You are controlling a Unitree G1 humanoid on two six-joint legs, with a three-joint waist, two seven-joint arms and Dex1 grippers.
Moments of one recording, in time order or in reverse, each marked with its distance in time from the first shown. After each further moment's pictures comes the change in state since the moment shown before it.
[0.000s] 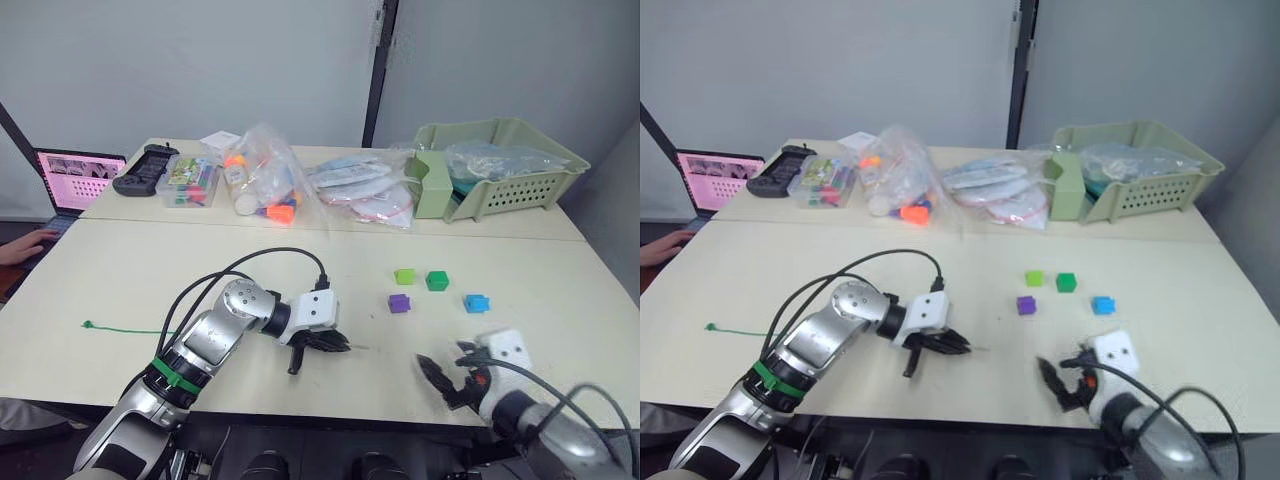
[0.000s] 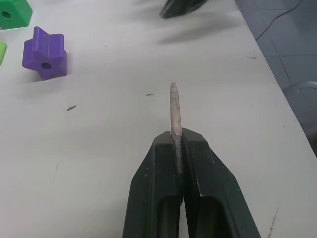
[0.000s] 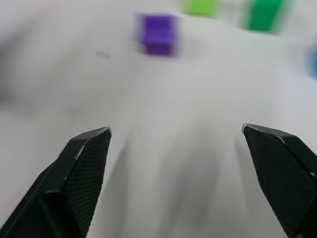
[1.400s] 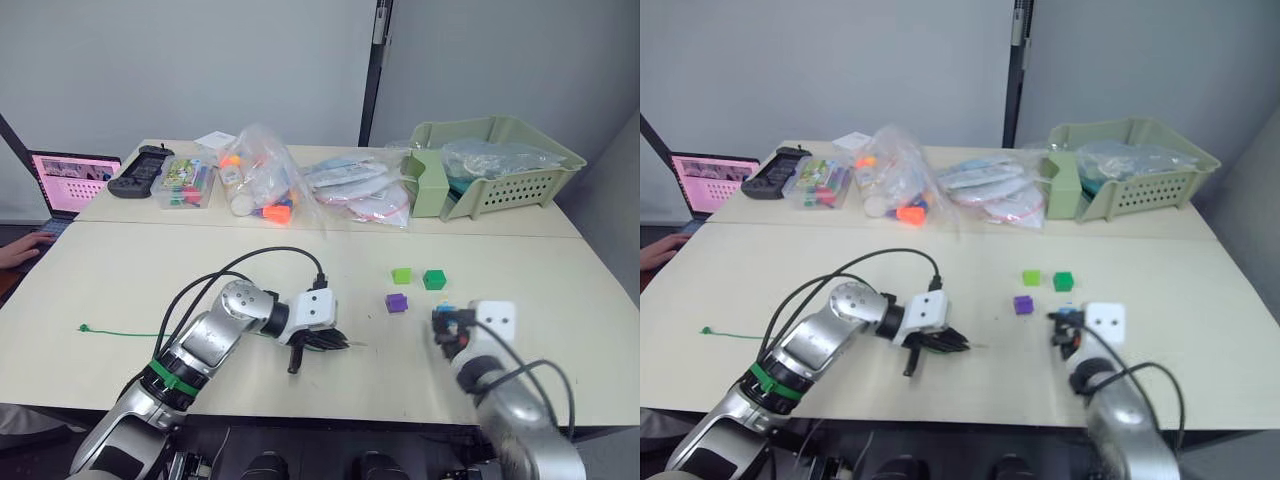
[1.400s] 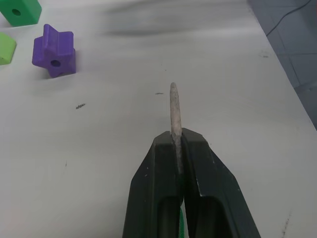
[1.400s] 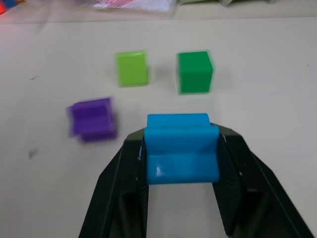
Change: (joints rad) left arm 0.012 0.016 0.003 -0.014 0.001 0.002 0.035; right arm -0.057 0.160 0.363 -0.082 -0.067 0.002 -0.307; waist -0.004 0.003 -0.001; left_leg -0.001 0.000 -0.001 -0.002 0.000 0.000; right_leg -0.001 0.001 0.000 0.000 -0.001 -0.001
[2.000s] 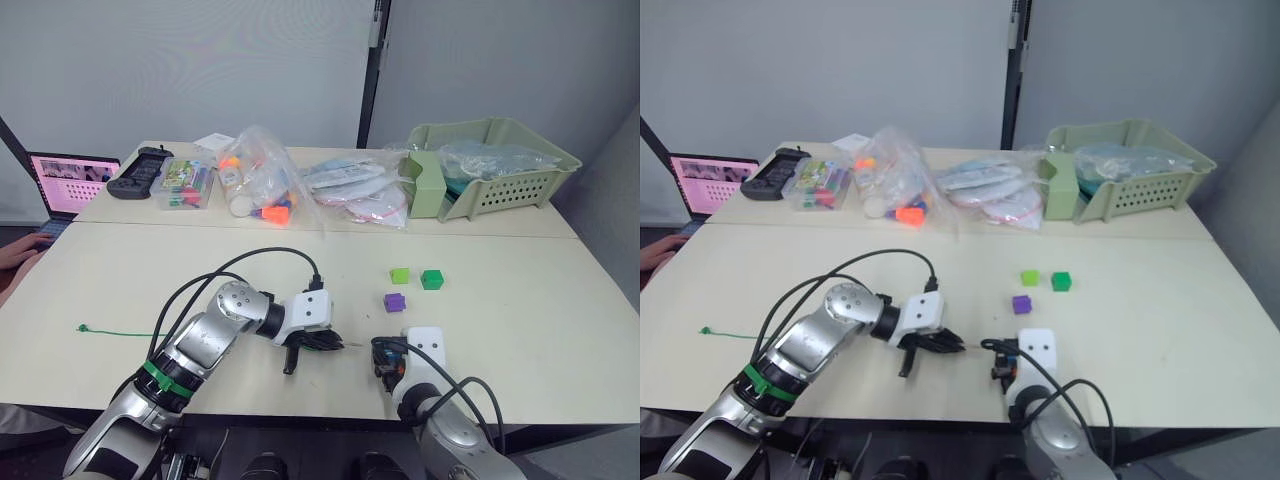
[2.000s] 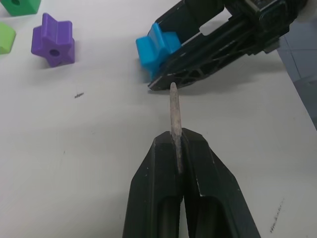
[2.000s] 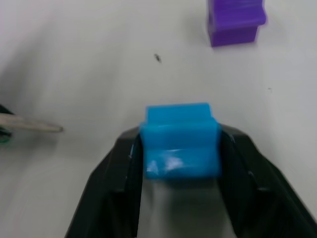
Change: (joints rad) left arm 0.010 0.025 0.001 -0.020 -0.001 0.021 0.000; right arm -0.051 0.072 0.114 0.138 -0.040 0.020 -0.052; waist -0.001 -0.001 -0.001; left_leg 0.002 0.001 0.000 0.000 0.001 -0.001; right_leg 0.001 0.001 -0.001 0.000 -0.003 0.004
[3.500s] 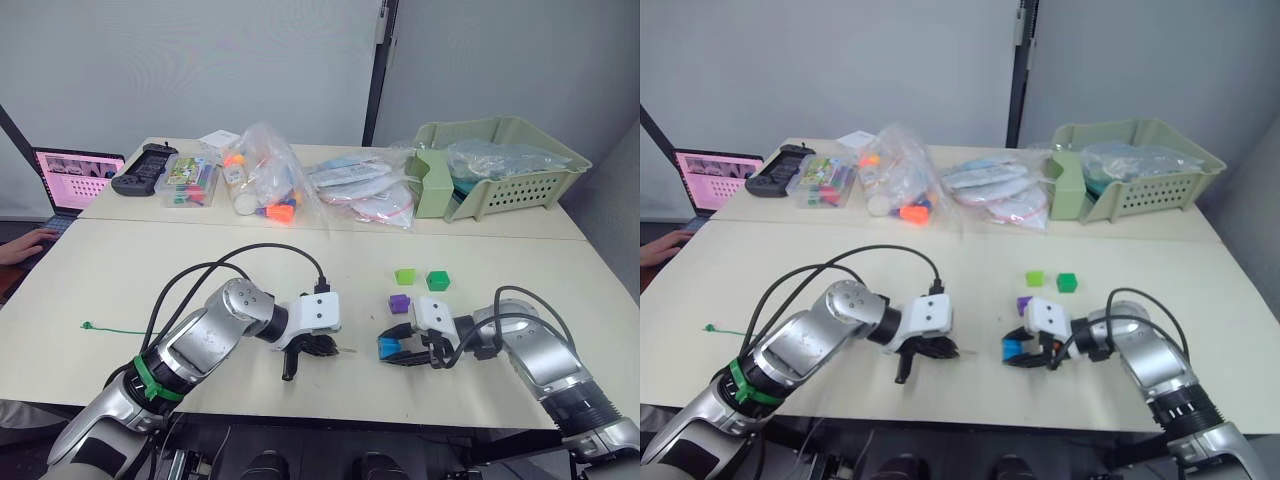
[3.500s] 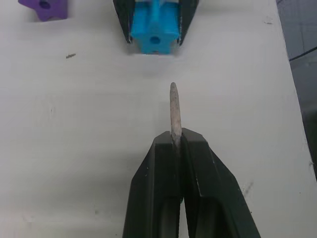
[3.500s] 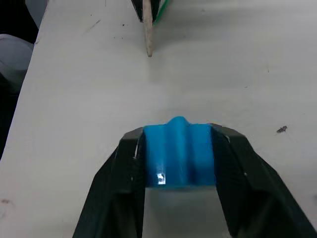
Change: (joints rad) left arm -0.073 0.070 -0.091 -0.250 0.017 0.407 0.076; right arm -0.616 -0.718 0.049 0.794 0.051 -0.687 1.378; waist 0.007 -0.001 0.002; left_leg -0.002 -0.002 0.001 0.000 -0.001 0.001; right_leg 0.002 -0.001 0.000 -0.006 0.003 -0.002
